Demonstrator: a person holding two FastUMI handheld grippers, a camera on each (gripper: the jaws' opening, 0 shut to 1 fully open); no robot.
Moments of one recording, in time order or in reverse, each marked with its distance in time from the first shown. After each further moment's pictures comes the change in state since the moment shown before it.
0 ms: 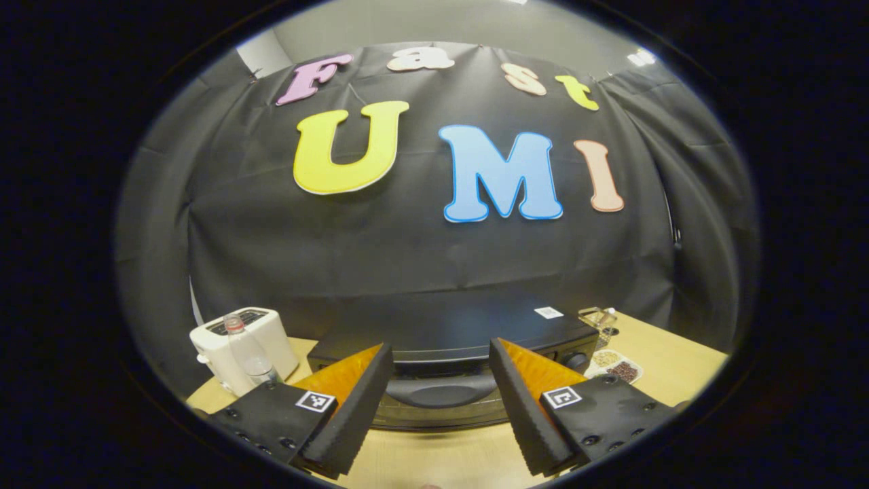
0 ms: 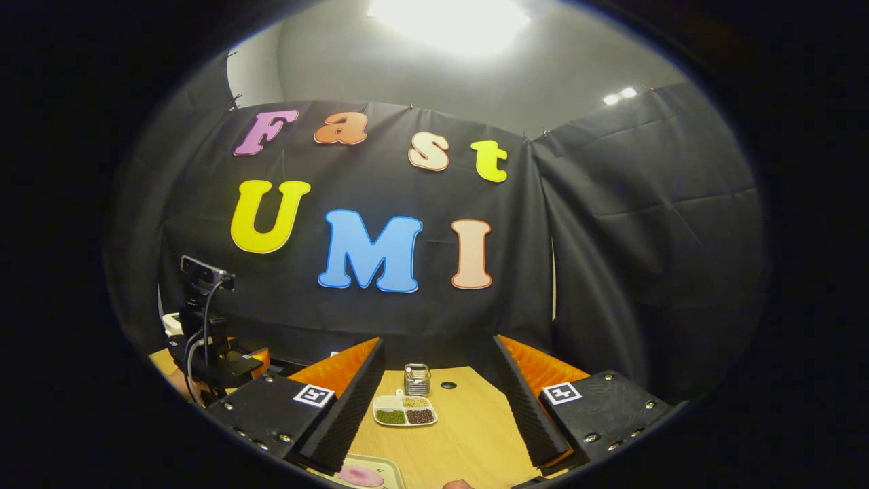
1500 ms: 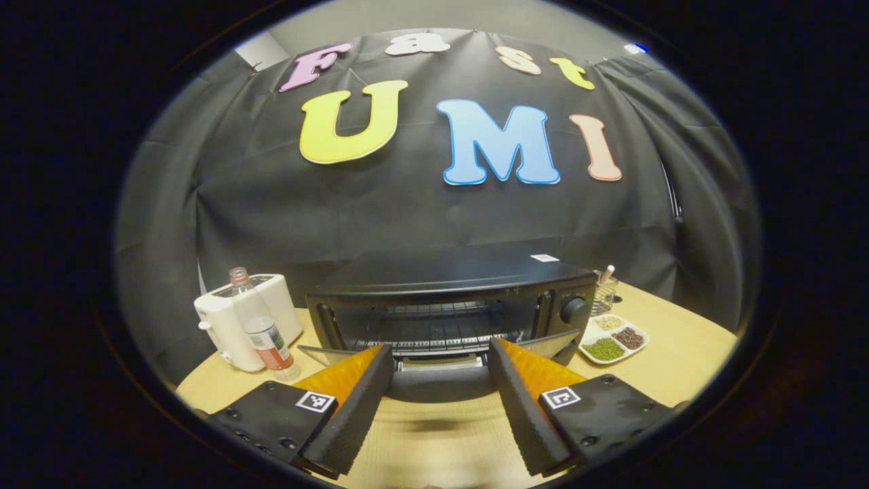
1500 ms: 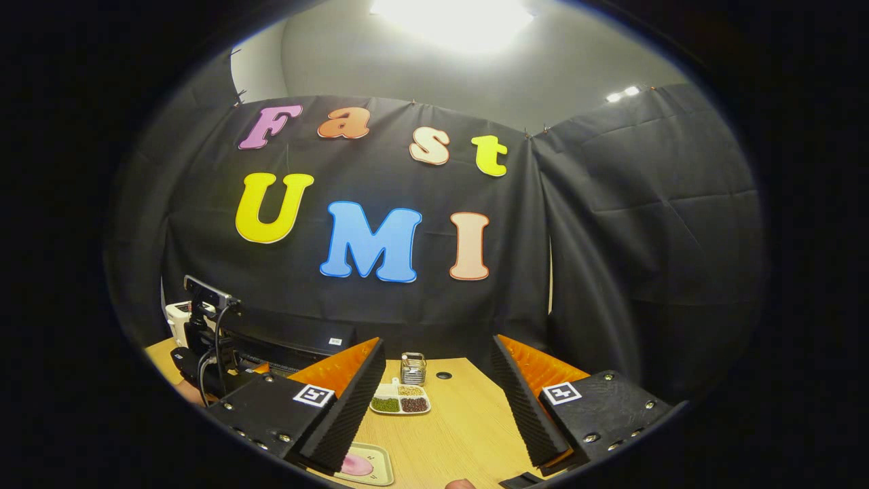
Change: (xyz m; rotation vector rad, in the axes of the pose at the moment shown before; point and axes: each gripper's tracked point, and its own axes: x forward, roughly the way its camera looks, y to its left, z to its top) left arm -0.043 -0.013 -0.071 0.011 0.096 0.035; right arm -0.029 -0.021 -0.014 -0.012 0.023 0.013
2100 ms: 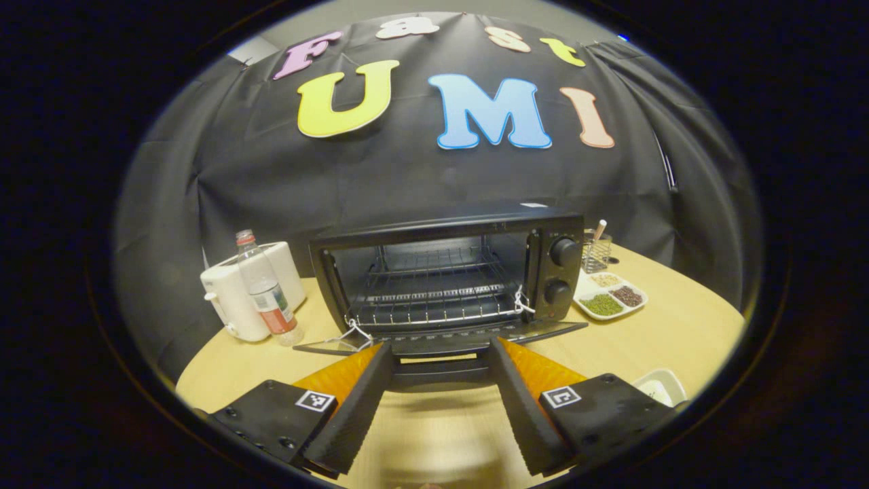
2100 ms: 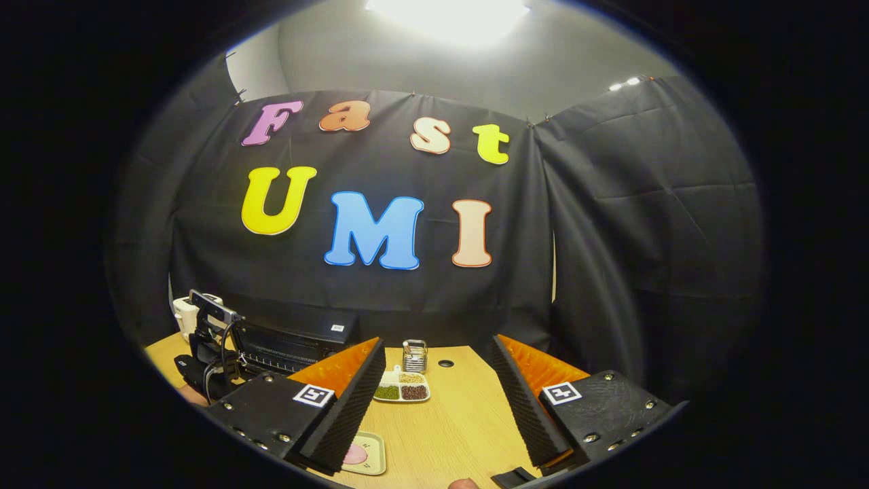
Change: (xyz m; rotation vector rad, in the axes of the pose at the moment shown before) left arm -0.030 -0.010 -0.063 0.034 0.137 0.004; right arm -0.008 -0.013 -0.015 0.009 0.052 0.037
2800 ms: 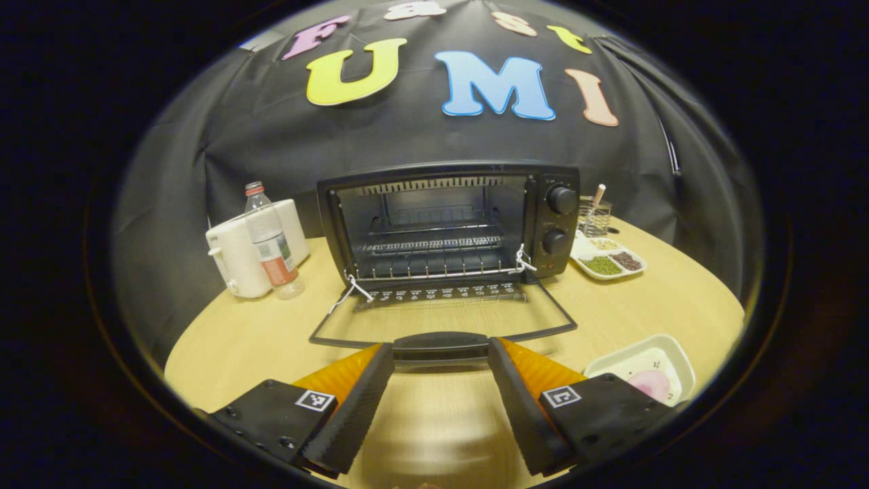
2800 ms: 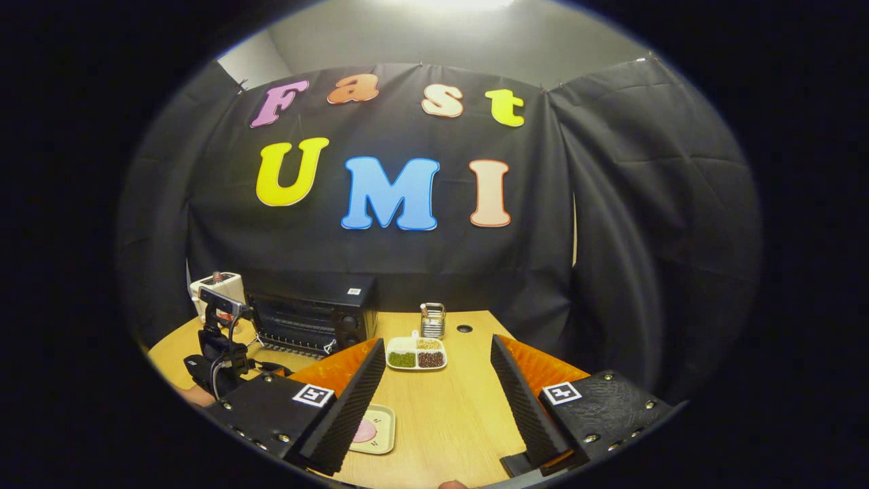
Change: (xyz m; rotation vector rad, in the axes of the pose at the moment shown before) left arm -0.033 -0.004 -0.048 -0.036 0.096 0.019; right arm -0.002 0.012 -0.053 0.029 0.188 0.122
